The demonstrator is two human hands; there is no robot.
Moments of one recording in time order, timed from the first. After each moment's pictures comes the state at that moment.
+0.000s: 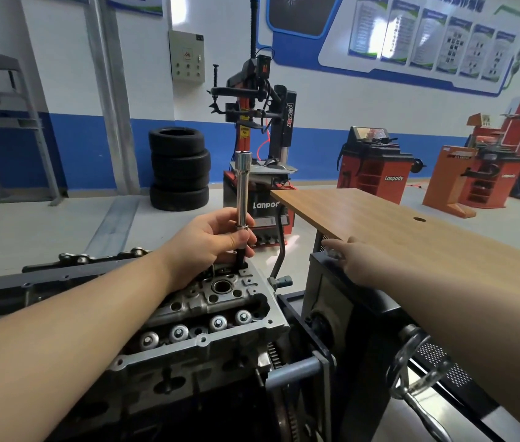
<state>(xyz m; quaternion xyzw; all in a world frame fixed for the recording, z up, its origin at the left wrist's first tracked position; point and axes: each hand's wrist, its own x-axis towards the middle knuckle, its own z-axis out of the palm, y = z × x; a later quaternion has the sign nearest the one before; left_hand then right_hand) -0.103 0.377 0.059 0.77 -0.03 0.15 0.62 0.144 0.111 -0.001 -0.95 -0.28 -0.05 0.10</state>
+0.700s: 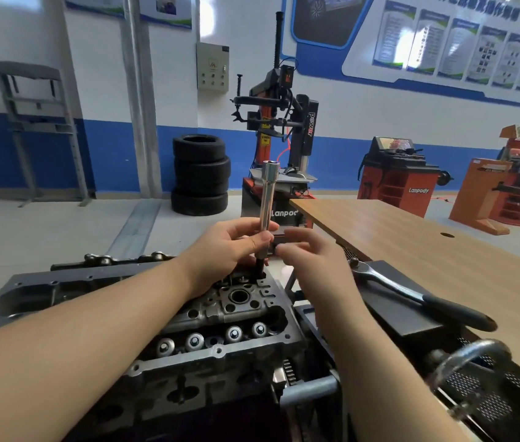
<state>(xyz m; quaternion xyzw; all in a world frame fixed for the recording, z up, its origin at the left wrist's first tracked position) -0.105 0.369 0.064 0.78 -0.02 0.18 0.60 -0.040 0.194 0.048 -0.70 -0.28 0.02 0.65</state>
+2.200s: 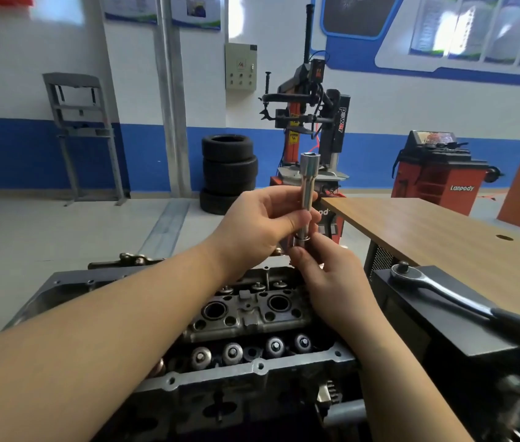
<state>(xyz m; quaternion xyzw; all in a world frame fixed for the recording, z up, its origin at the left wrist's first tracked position) -0.103 0.381 0.084 0.74 -0.12 0.26 0.61 -0.030 0.231 0.023 -0.76 -0.40 -0.13 0.50</state>
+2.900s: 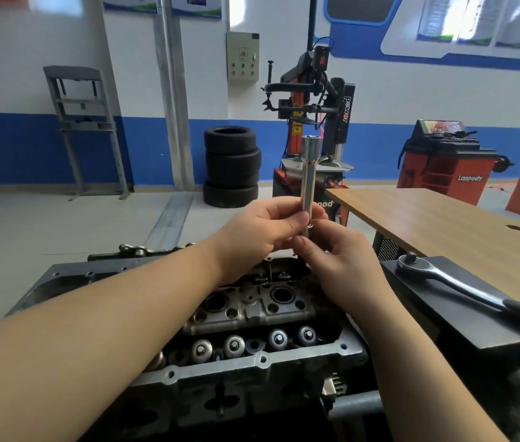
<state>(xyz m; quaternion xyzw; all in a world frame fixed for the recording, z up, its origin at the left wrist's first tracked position) -0.097 0.390 0.065 0.75 -0.09 0.15 0.64 -0.021 0.228 0.033 -0.73 -0.44 -0.10 0.51</state>
